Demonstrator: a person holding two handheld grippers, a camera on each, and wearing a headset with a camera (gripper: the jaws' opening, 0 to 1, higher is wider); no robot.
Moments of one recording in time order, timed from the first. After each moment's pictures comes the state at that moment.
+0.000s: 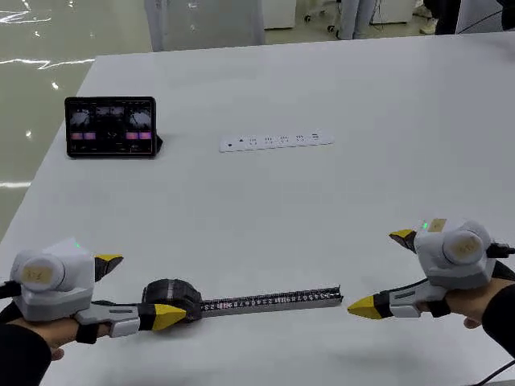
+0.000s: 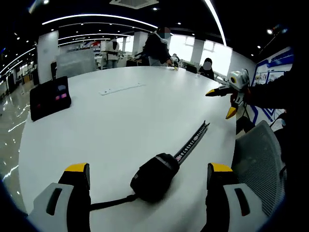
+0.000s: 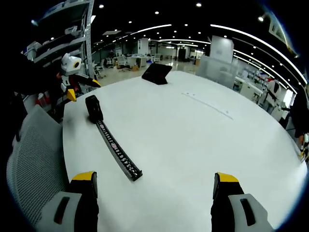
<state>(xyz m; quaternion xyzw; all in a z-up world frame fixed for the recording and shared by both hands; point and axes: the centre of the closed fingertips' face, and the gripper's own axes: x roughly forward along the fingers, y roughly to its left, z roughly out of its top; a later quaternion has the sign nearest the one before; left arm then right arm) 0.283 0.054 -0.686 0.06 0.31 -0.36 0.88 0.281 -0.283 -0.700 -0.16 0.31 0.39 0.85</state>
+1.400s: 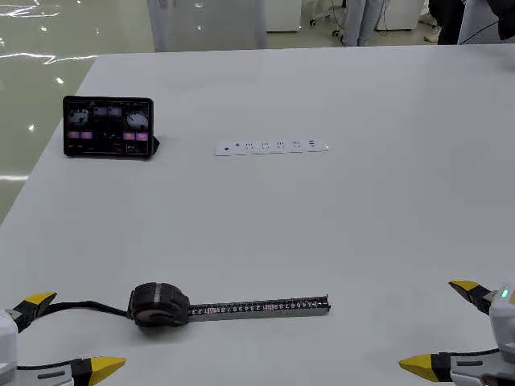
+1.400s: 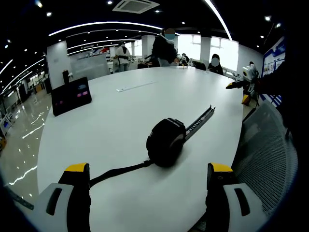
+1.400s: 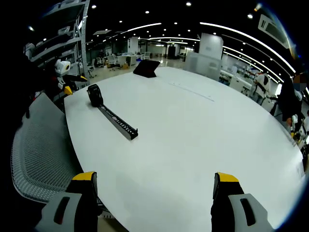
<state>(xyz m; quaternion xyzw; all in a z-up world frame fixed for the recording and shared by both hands) 0.238 0.113 -0.698 0.10 0.28 -0.31 0.90 0.217 -0.359 -0.711 -0.16 0.33 0.35 0.86</state>
